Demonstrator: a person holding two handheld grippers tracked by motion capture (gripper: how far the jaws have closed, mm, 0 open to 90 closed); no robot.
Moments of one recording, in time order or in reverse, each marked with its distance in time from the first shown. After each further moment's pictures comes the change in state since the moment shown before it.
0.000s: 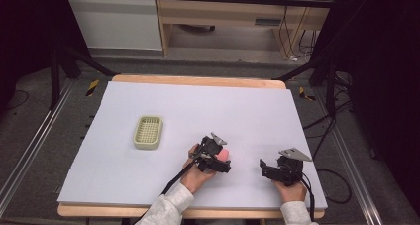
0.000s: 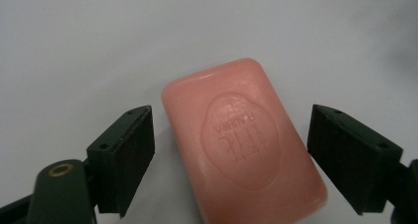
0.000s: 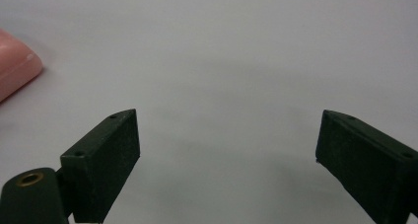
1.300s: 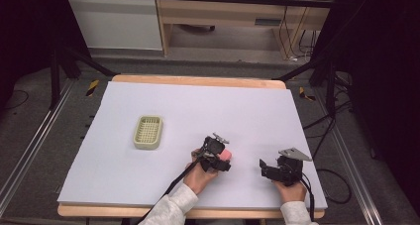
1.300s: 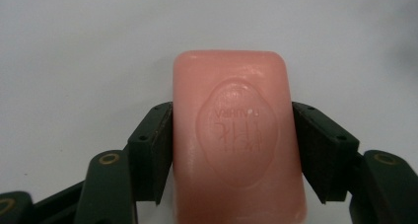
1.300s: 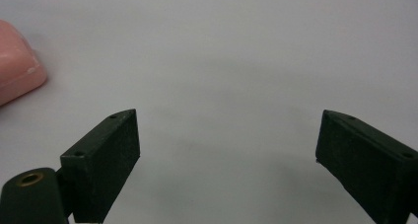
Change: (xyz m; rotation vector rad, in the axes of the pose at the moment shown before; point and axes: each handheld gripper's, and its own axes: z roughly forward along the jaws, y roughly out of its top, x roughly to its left) left arm -0.004 0.005 0.005 0.067 -0.004 -0.043; right arm 0.000 0.000 0.000 0.006 0.002 0.002
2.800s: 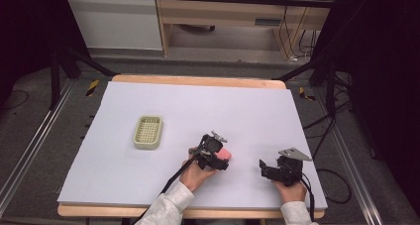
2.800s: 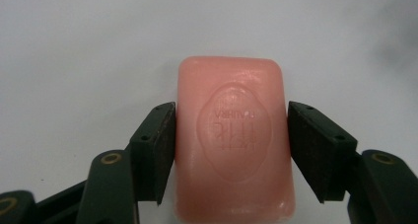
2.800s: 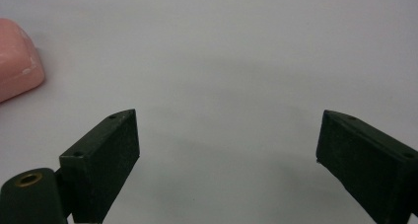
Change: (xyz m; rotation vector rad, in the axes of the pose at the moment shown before) left arm 0.009 0.001 -0.009 -0.011 -0.049 0.038; right arm 0.000 0.000 0.000 0.003 0.006 -0.006
